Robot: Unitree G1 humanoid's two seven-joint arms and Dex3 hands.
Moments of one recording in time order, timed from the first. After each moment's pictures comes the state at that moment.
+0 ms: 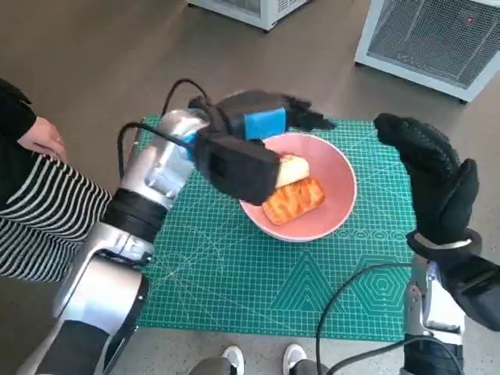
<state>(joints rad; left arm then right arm) -1.16 0.31 -0.32 0.82 0.38 -0.51 -0.44 -0.40 -0.21 -0.19 0.14 0.27 -0.49 0.38</state>
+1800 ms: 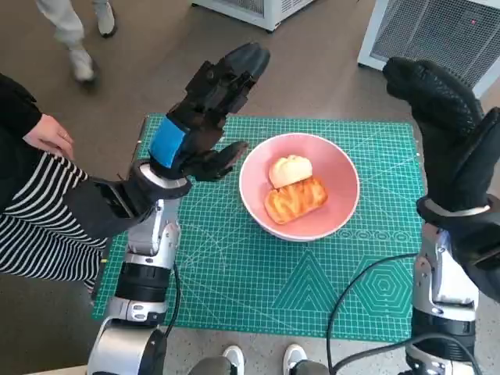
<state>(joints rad) -0.72 0.10 0.08 0.43 -0.32 -0.49 -0.55 -0.55 -0.25 -0.17 0.07 0.23 -0.39 0.30</state>
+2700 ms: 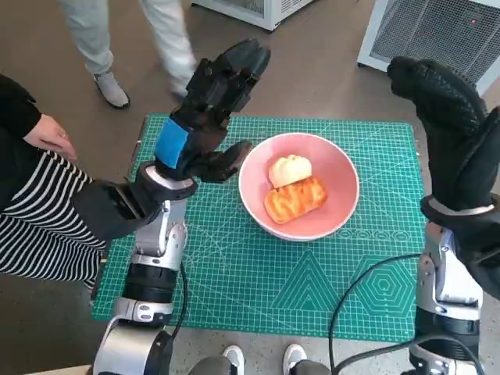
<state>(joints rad) -0.73 0.07 0.09 0.45 -0.32 -0.52 -0.53 -0.55 -0.26 -0.17 0.09 0.23 -0.41 0.30</state>
